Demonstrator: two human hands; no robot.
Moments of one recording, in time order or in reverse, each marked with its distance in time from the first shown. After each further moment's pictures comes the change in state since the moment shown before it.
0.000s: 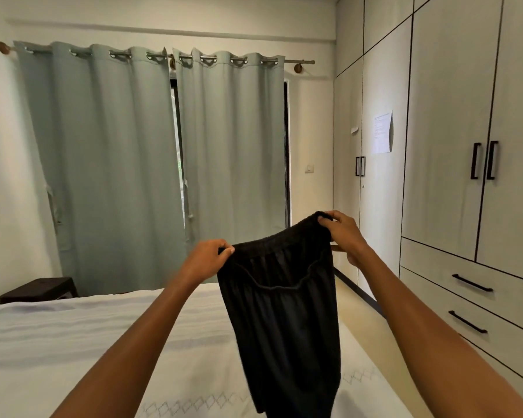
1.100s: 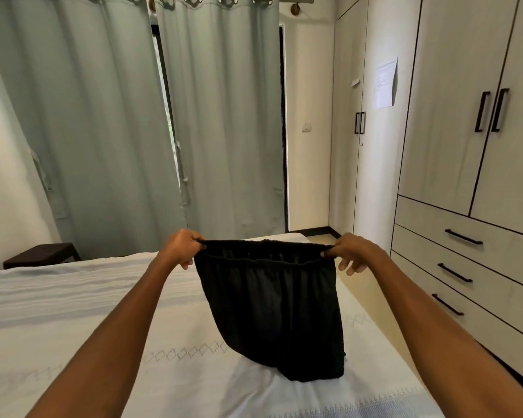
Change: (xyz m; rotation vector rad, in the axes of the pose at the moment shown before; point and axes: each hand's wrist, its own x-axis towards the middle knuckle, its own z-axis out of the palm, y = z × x) left_hand -0.033 -0.069 0.018 -0.010 -0.222 -0.387; right_hand -0.034 0.099 -0.022 -0.800 -0.324 0.463
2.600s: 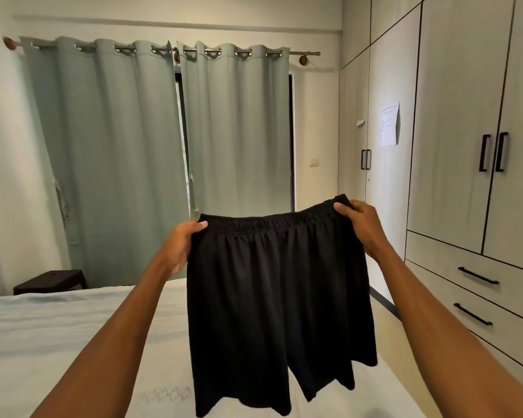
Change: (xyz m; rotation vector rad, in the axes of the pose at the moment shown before) left_hand -0.031 0.049 -0.071 -1.038 -0.003 0.177; right_hand -0.020 -0.067 -0.068 0.823 0.487 -0.645
